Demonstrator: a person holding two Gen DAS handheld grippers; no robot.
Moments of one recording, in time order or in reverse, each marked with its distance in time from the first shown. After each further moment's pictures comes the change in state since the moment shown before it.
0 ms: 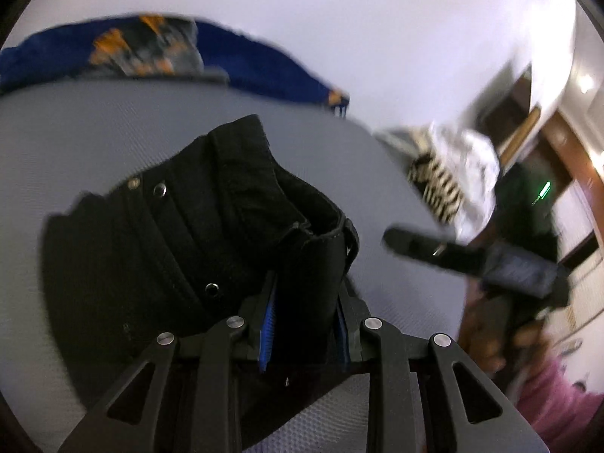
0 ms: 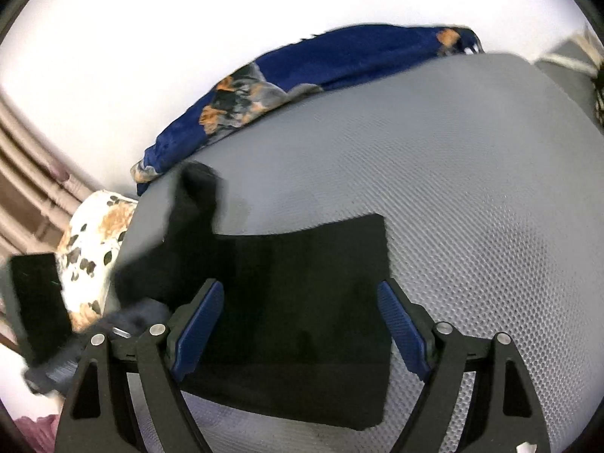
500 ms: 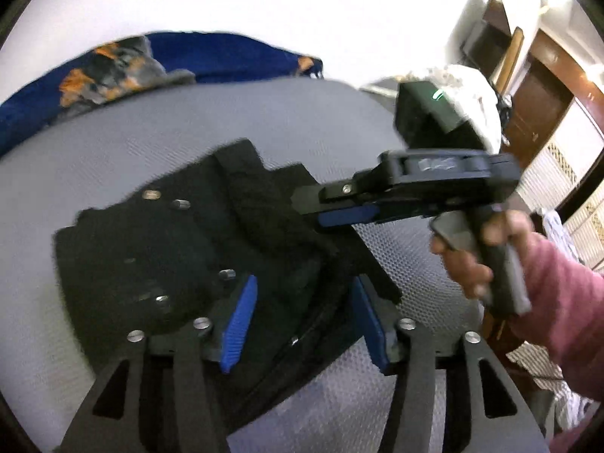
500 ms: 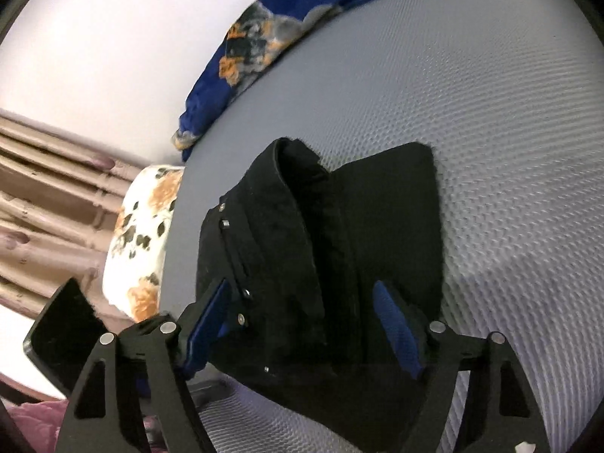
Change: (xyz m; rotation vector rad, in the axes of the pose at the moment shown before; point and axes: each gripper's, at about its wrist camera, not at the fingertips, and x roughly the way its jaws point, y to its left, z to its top) left arm -0.022 -0.034 -0.026 0.219 0.038 0.092; right arm 0.074 -0.031 0.005 0.054 0.264 0.330
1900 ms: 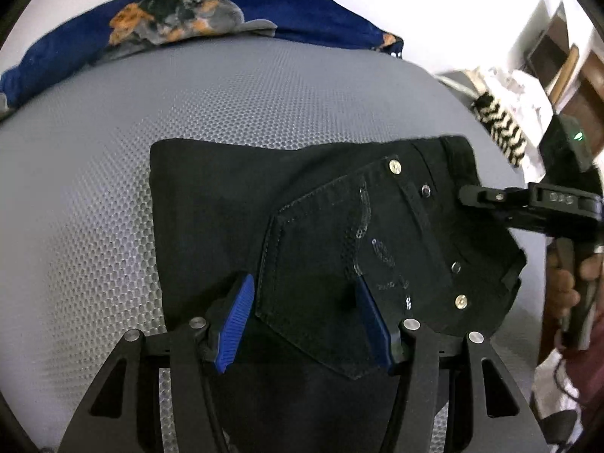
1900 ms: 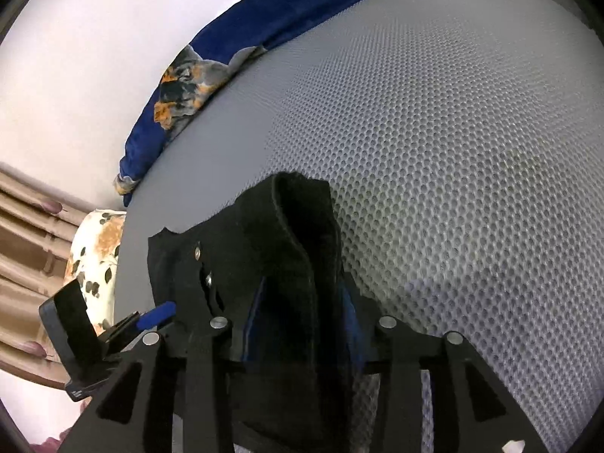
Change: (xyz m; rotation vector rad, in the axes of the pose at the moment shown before) left arm 0.047 0.074 -0.003 -0.106 0.127 0.140; right arm -0.024 -0.009 -0.006 0.120 -0.173 -0.279
